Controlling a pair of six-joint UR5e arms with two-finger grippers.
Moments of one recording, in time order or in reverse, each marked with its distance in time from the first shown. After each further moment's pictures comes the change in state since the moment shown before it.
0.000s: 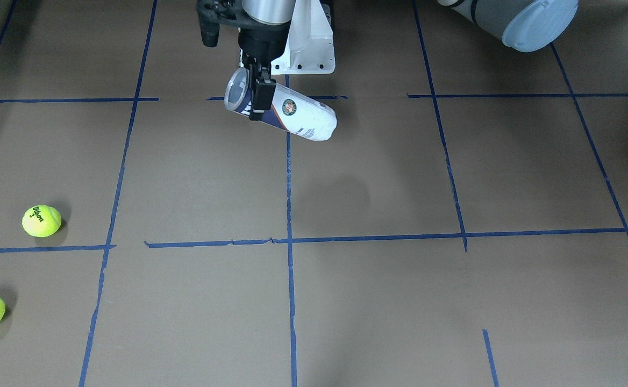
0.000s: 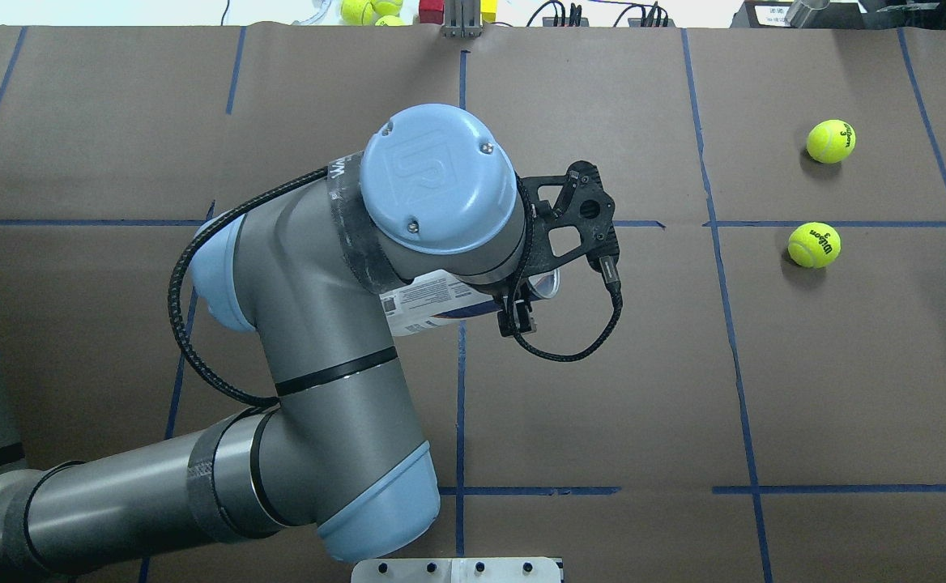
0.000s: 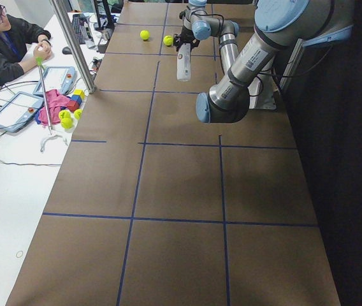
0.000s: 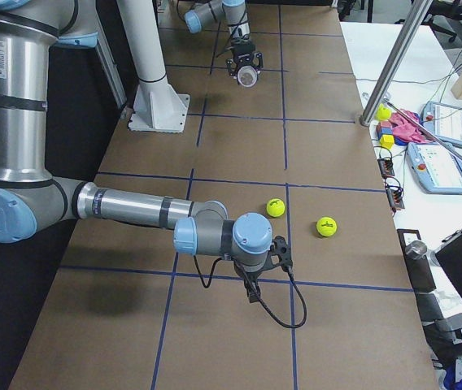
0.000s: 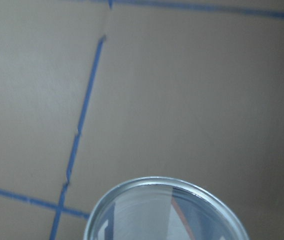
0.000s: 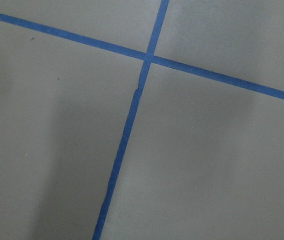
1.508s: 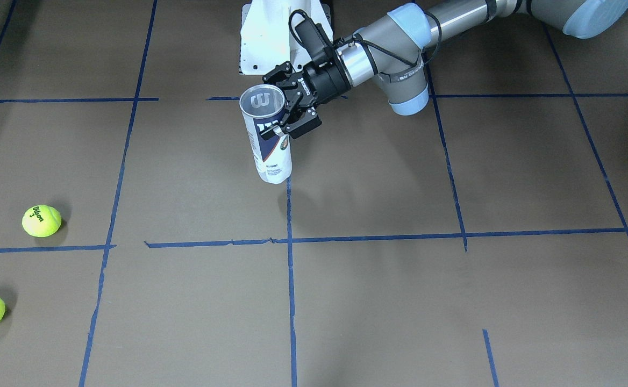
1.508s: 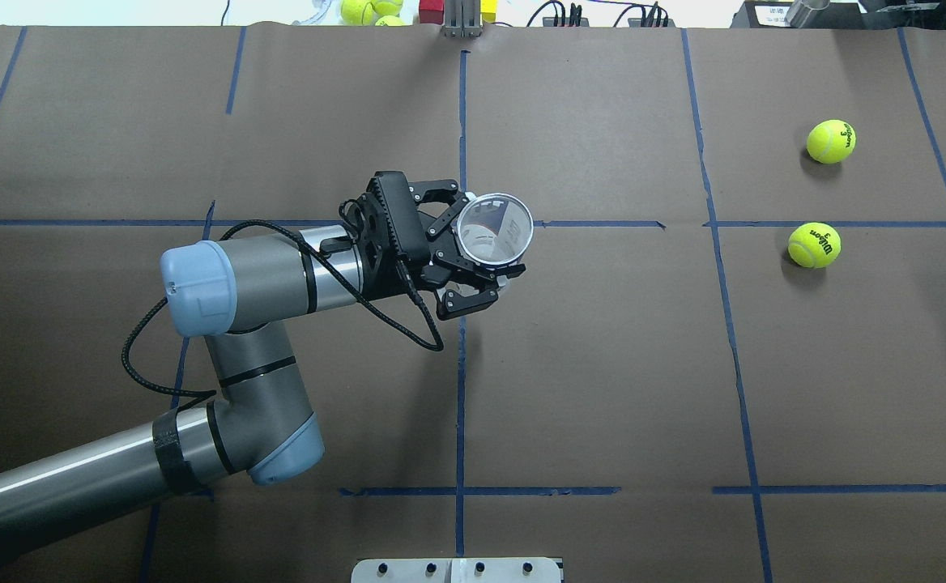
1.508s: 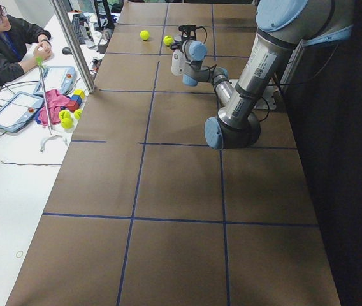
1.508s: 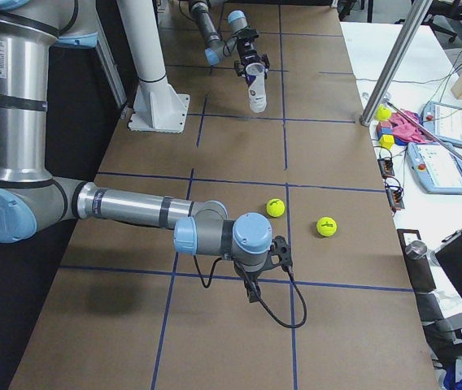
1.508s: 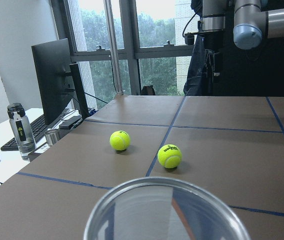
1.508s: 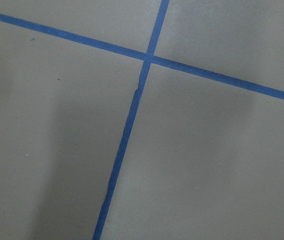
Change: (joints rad) left arm -0.020 0.292 0.305 -1.390 0.099 -0.246; right arm 0.000 0.000 0.000 0.000 0.000 0.001
